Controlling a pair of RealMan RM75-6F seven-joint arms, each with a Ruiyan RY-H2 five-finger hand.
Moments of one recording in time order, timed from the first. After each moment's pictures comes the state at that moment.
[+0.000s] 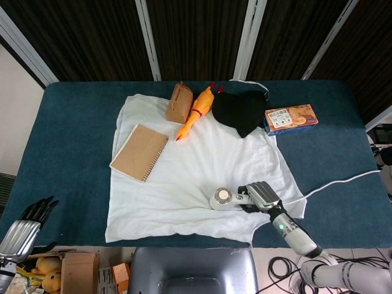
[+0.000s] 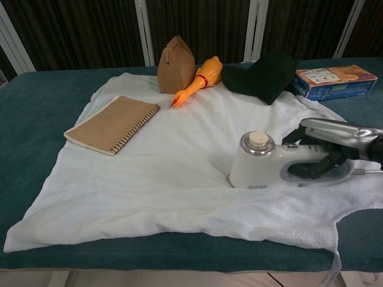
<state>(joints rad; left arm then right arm) -0.13 -1.18 0.11 -1.31 1.63 1.39 -0.19 0.58 -1.46 0.05 -1.47 -1.30 0.90 0.01</state>
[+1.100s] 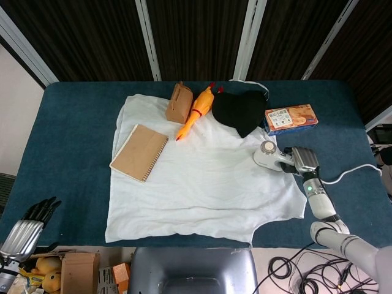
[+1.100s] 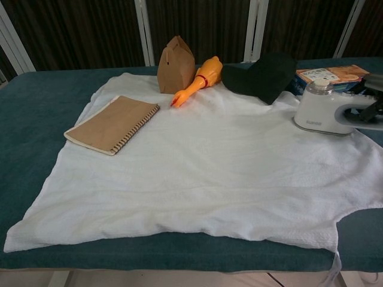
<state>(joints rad) -0.14 -1.18 0.10 -1.33 1.62 1.36 -0.16 0.65 -1.57 0.23 -0.88 -1.06 0.71 0.12</state>
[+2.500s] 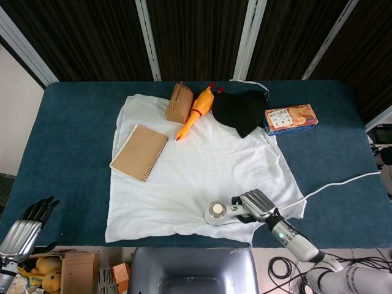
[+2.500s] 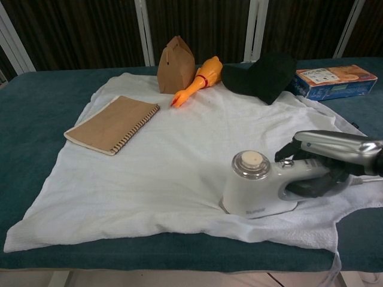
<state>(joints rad) -0.13 -1.18 0.10 -1.34 1.62 1.37 -0.16 0.56 -1.44 -0.02 -1.49 -1.50 0.92 0.09</state>
